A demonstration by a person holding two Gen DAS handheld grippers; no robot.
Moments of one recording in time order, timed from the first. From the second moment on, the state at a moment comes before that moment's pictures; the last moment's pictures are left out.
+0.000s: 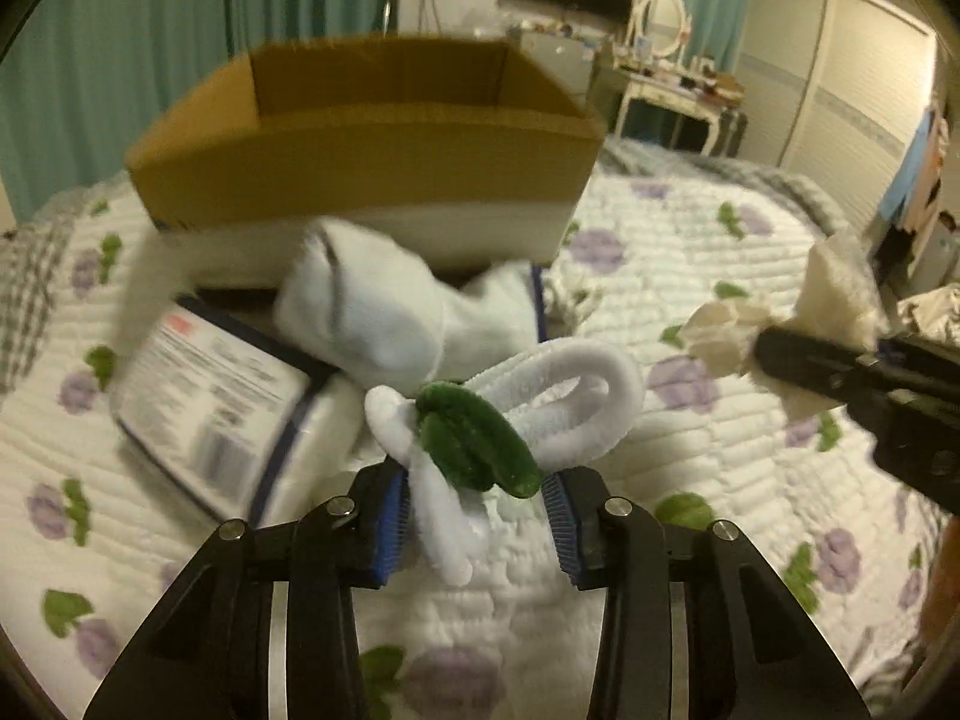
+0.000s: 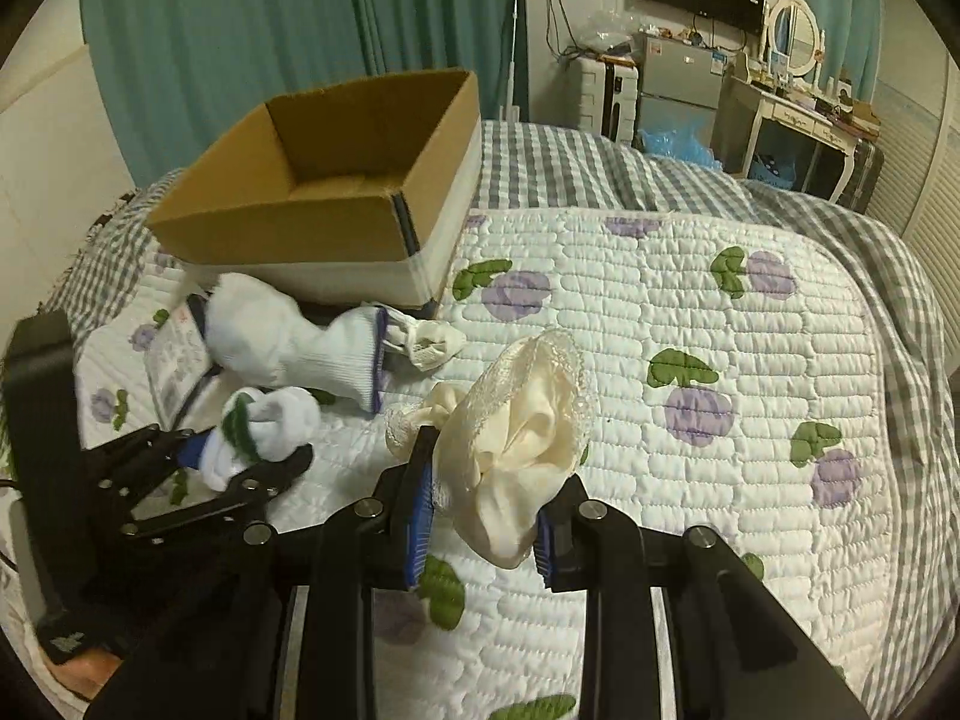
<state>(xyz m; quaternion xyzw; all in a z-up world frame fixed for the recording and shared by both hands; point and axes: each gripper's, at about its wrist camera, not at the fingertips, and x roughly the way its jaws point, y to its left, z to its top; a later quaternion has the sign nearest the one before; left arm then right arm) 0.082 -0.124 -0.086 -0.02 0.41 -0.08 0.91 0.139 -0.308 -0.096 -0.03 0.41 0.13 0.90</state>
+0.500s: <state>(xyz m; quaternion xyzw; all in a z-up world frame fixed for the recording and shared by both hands) 0.074 -0.088 0.051 0.02 0.30 -0.08 0.95 0.108 -0.275 0.015 -0.06 0.33 0.14 0.93</state>
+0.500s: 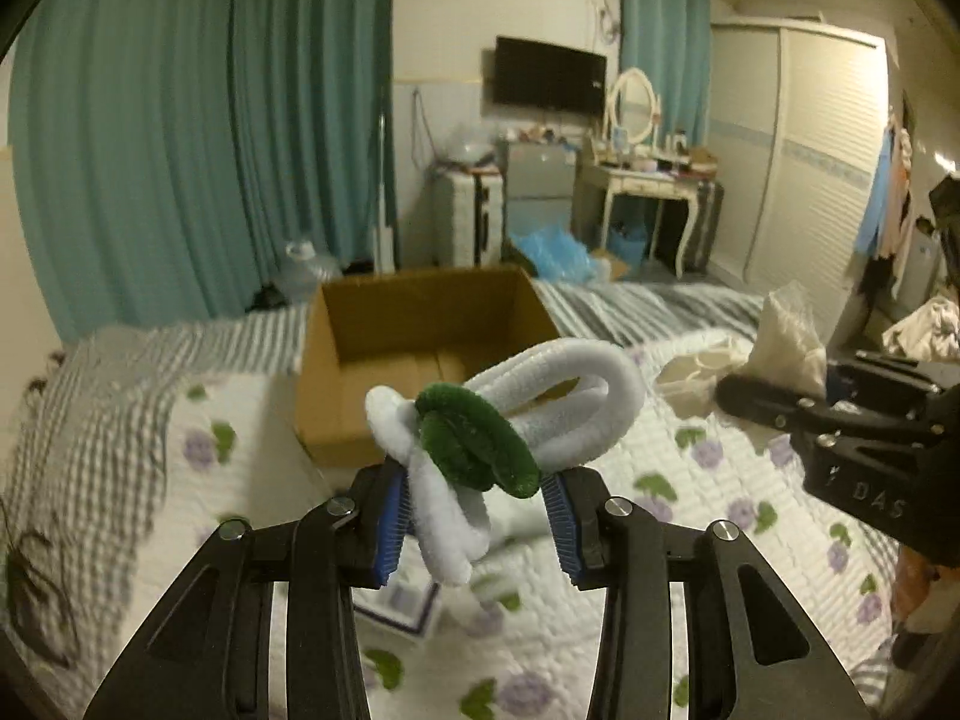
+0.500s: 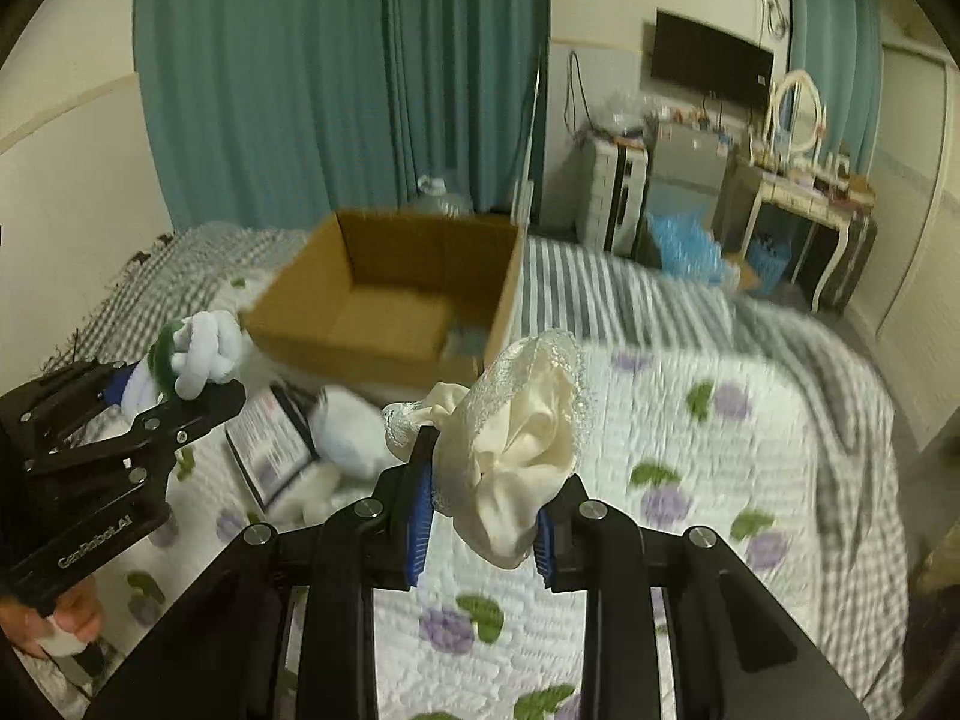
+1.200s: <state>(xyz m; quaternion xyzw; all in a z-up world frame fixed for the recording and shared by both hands) 0.226 -0.064 -0.022 0.07 0.33 -0.07 0.94 0.271 -0.194 -0.018 -0.05 0.36 0.17 0.92</state>
